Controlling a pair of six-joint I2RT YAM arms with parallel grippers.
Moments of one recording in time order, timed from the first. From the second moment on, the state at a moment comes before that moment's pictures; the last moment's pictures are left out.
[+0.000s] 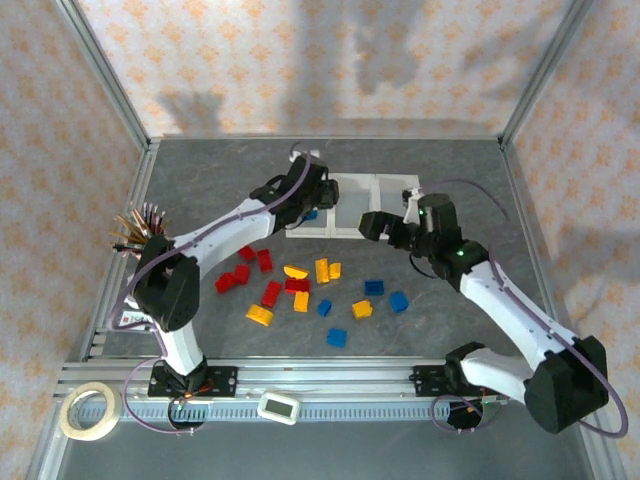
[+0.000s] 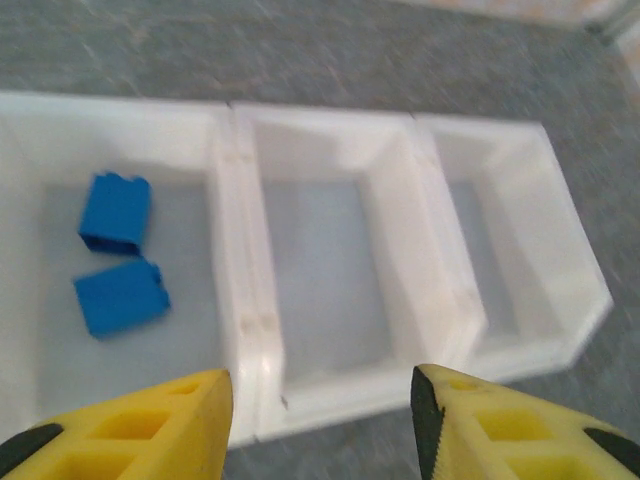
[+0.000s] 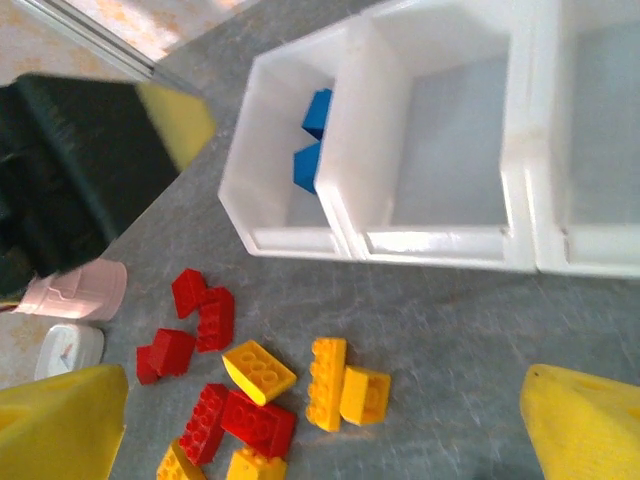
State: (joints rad) left arm -0.66 1.72 1.37 -0.35 -0.17 -0.59; right arm 0.40 1.03 0.76 -0.33 -0.27 0.62
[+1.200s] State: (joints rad) left arm -1.00 1.96 1.29 -0.28 -0.06 -0.91; right arm 0.40 0.75 0.59 -0.67 -0.04 0.81
